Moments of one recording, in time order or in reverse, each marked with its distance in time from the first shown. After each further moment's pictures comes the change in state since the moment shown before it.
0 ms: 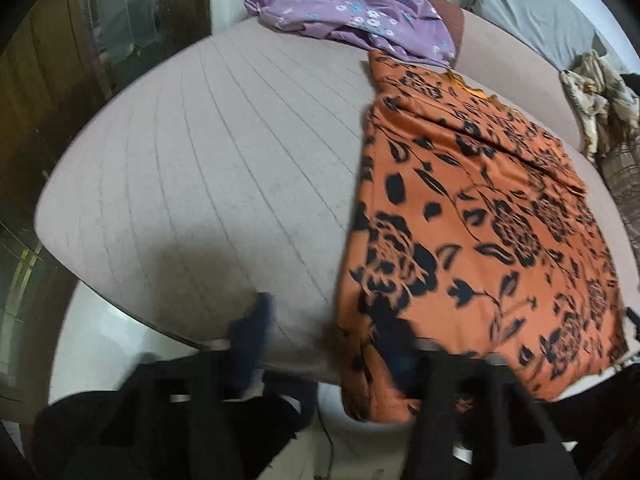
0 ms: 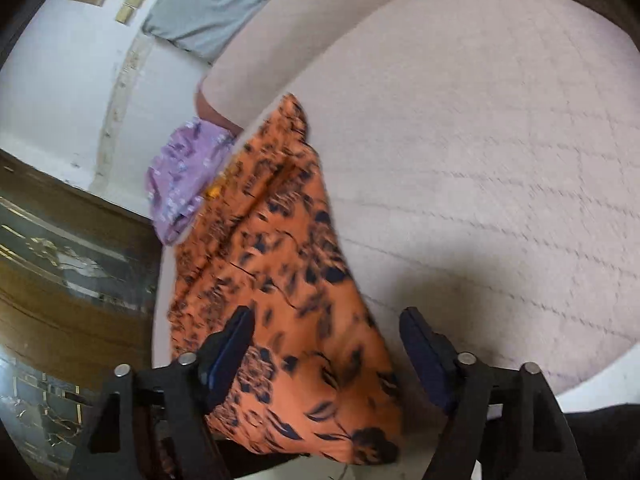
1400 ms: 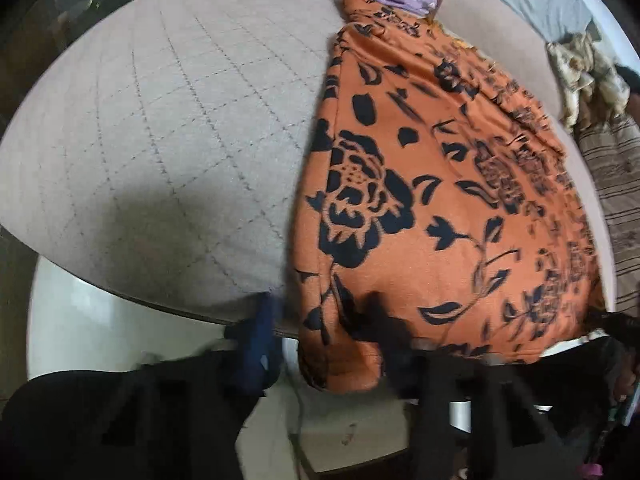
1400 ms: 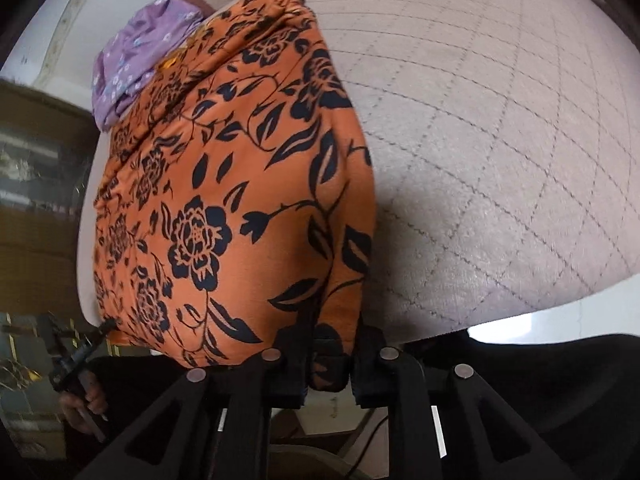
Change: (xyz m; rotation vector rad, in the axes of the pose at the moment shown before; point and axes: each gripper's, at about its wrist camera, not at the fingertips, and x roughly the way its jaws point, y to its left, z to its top) left arm 0.022 0.002 -0.017 0.005 0.204 -0.164; right arm 0.038 0.039 -0.057 -0.181 0.317 -0.285
